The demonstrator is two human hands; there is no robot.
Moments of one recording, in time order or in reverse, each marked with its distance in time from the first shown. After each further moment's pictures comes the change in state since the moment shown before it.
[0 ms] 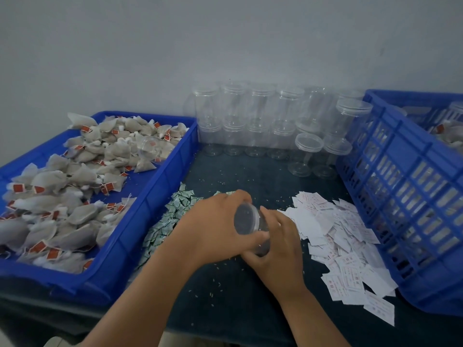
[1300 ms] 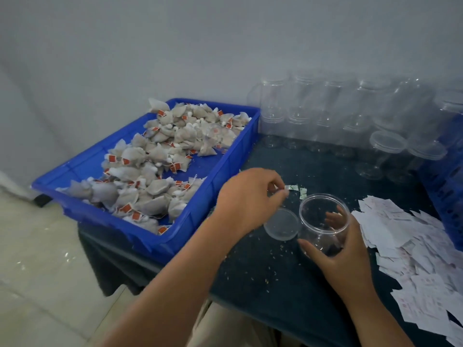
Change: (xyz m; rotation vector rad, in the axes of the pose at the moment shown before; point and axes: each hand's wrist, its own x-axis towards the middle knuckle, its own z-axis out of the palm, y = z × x) left_hand -0.002 -0.041 -0.023 -0.049 0.253 -0.142; right_hand 0.006 -0.010 -0.021 0.367 -0.253 0.365
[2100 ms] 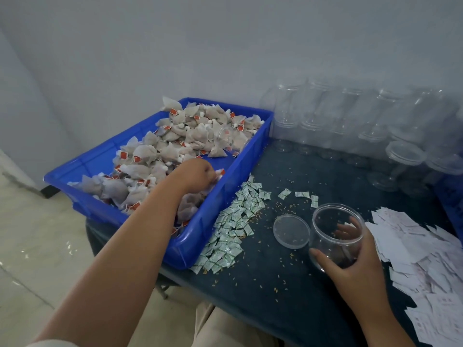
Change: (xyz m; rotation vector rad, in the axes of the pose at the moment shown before) left_hand 0.052 -0.158 -0.056 0.203 -0.259 -0.339; right_hand 0.000 0.007 0.004 0.004 -0.012 0.043
